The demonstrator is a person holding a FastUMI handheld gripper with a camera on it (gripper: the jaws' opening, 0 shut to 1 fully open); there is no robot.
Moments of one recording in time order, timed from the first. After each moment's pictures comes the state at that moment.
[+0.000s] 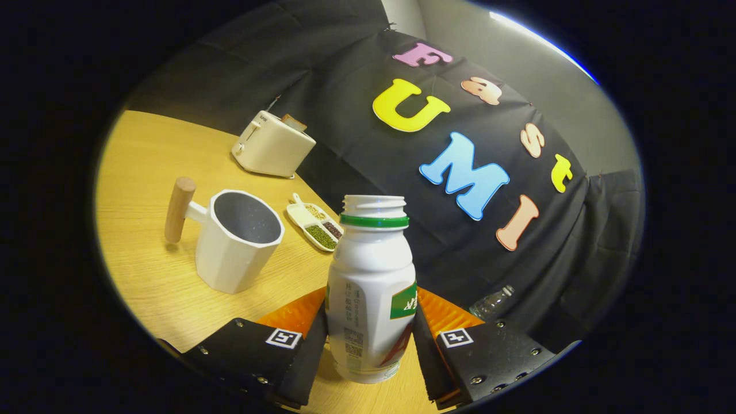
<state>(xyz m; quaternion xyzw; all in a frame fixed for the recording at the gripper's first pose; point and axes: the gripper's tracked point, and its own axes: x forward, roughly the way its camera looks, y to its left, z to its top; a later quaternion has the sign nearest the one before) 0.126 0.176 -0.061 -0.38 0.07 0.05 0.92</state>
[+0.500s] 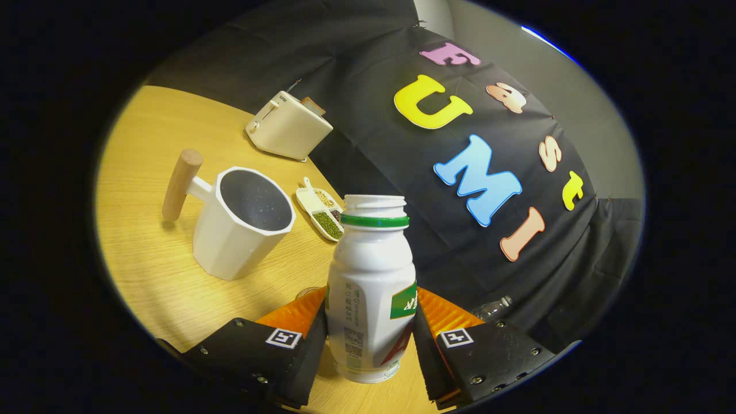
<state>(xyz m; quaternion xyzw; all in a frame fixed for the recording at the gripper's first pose) 0.132 0.174 -0.068 -0.44 0.09 0.05 0.89</state>
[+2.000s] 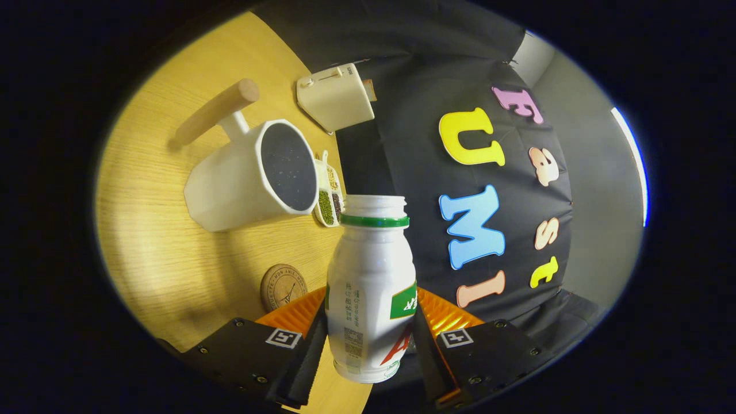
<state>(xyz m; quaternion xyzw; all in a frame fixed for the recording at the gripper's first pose) 0.130 0.180 -0.055 -0.64 0.06 0.02 0.76</state>
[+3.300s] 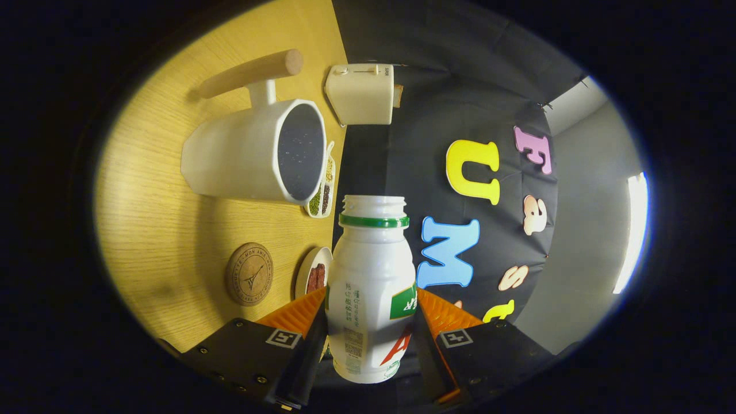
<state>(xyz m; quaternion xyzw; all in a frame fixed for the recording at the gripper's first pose) 0.131 0.189 -0.032 -0.75 0.03 -0.01 0.66</state>
